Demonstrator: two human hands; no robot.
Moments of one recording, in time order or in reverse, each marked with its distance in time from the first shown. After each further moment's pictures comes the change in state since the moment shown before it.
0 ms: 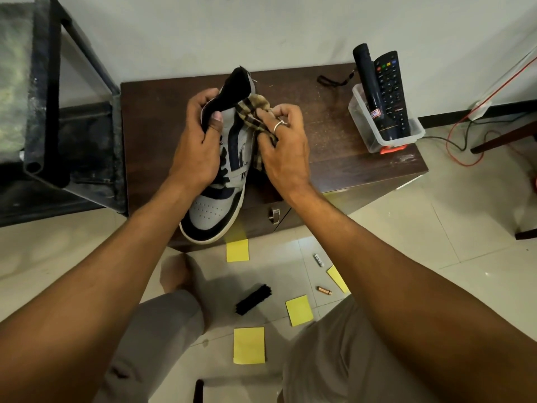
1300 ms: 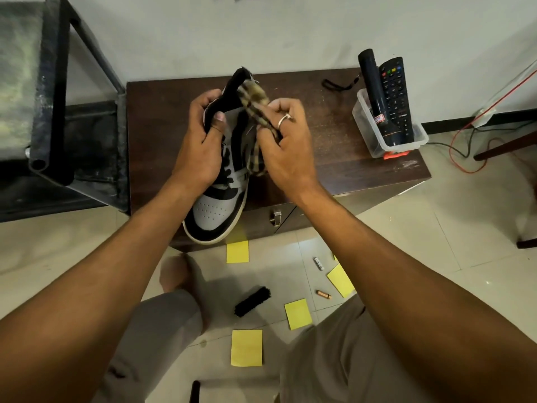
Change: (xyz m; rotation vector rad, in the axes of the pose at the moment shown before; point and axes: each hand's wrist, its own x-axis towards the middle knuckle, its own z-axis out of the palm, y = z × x) left_hand 0.004 -0.006 0.001 -0.133 0.007 -0.019; right_hand 0.004 -0.021 -0.011 0.184 -0.113 -0.013
